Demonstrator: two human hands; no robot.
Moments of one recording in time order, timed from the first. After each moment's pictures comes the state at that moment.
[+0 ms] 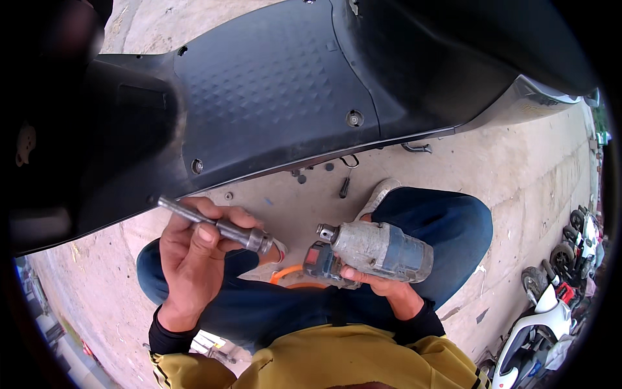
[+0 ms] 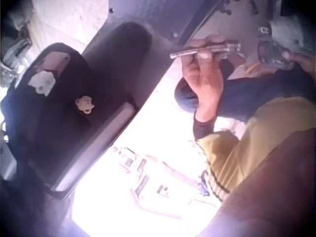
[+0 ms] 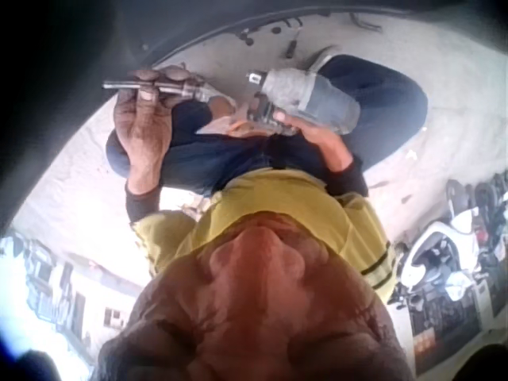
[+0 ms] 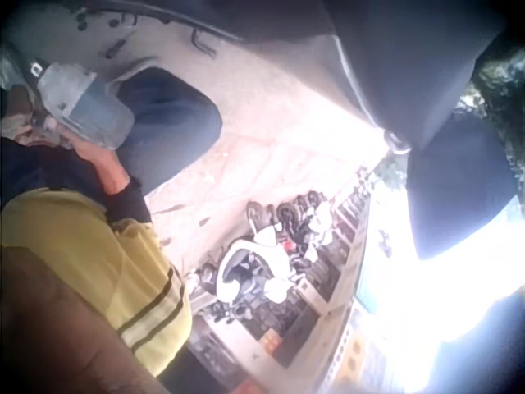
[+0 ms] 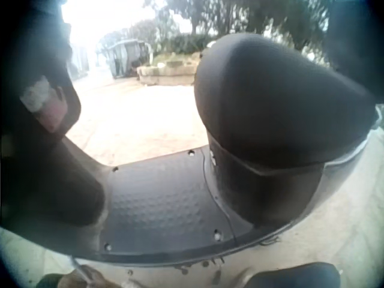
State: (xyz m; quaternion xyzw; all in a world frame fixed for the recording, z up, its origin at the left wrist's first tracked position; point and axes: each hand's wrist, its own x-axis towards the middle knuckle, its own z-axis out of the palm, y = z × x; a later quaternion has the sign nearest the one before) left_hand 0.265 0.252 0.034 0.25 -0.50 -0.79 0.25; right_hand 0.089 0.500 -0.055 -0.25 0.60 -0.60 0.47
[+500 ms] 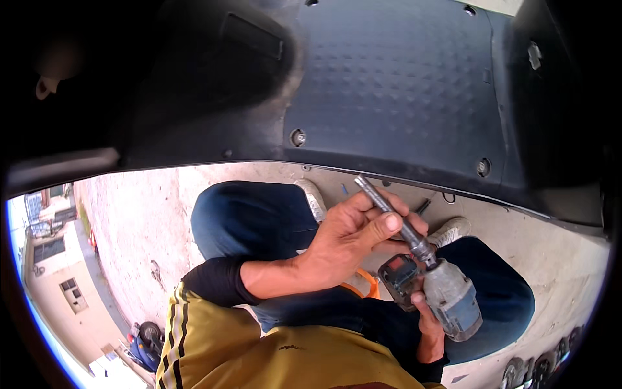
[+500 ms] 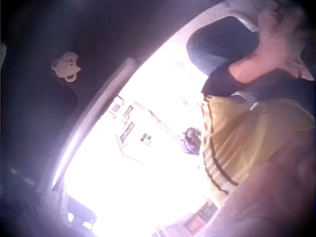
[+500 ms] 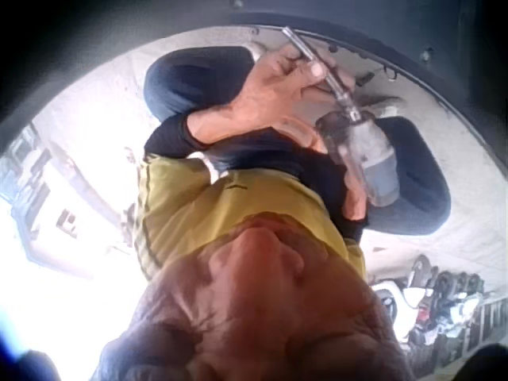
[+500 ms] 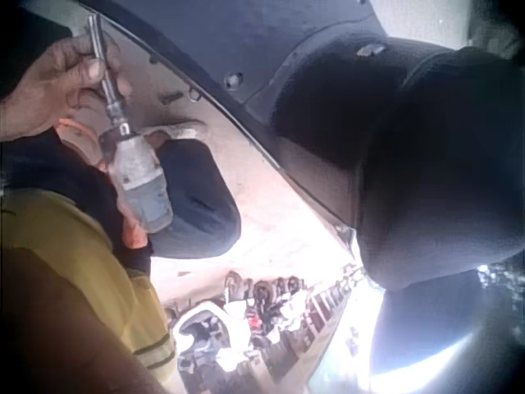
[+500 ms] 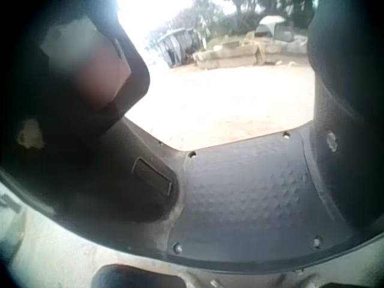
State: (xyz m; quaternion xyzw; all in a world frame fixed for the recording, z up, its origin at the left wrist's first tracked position) left_hand 0.215 0.264 -0.030 0.27 -0.28 -0.90 0.18; right_hand 0.087 0.532 -0.092 -0.28 0.73 -0.44 0.43
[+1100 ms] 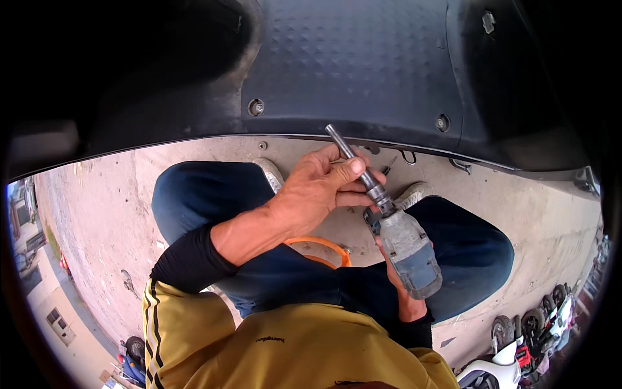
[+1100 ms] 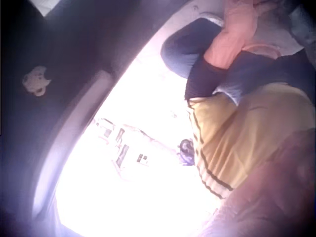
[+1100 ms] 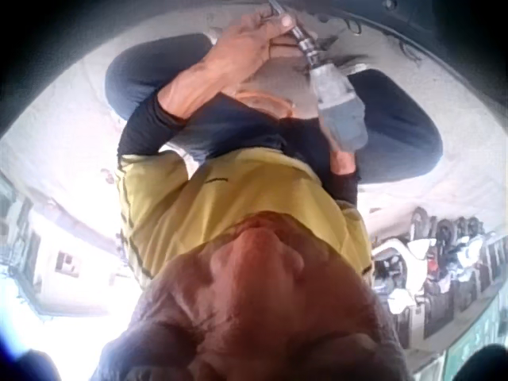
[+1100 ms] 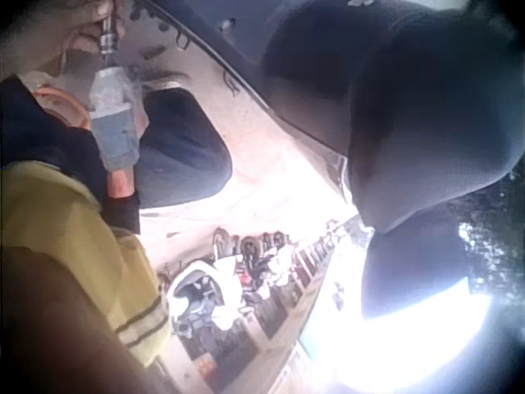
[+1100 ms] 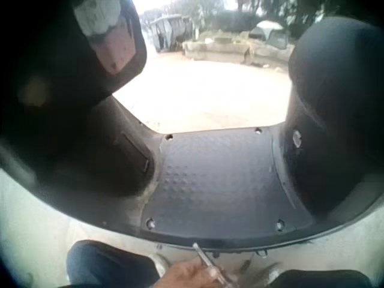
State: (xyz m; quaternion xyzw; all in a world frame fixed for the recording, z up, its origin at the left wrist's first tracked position) left_hand 0.217 0.253 -0.046 0.31 -0.27 -0.91 0.10; right_hand 0.096 0.480 -0.077 -0.38 0.78 -0.44 0.24
